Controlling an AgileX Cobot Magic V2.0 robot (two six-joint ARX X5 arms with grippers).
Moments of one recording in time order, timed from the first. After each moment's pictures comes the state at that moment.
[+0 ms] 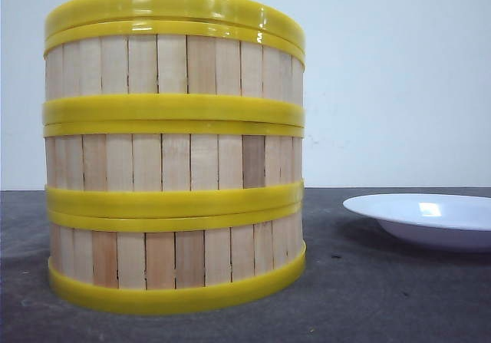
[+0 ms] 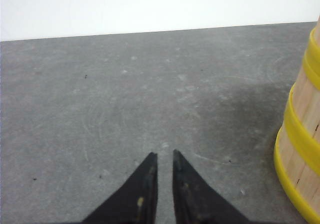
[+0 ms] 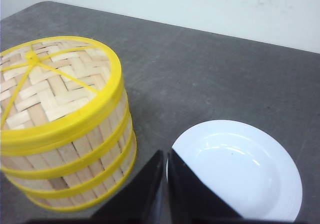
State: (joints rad) left arm -0.05 0.01 0.03 -0.18 0.01 0.06; right arm 0.87 0.53 0.94 -0.78 0.40 0.23
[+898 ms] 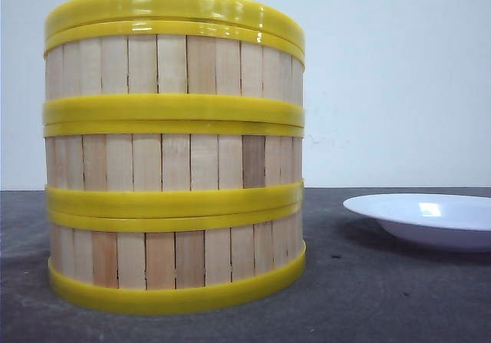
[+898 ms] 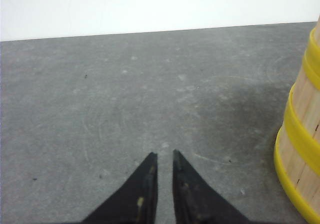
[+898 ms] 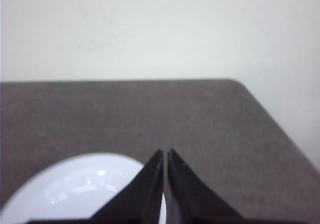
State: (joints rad) left arm -0.05 0.01 0.03 -0.18 0.01 0.06; right arm 0.05 0.22 0.39 -0.28 0.12 0.05
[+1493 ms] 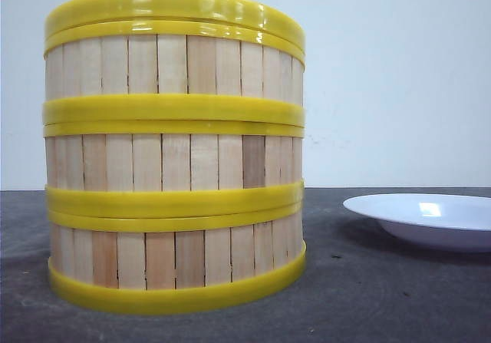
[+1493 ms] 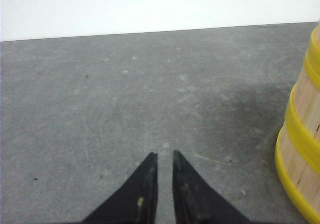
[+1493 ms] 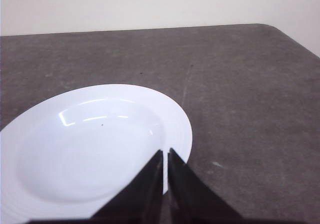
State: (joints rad) left arm -0.05 0.01 0.03 -0.18 0.01 0.06; right arm 0.04 0.01 0.02 -0.18 0.05 0.11
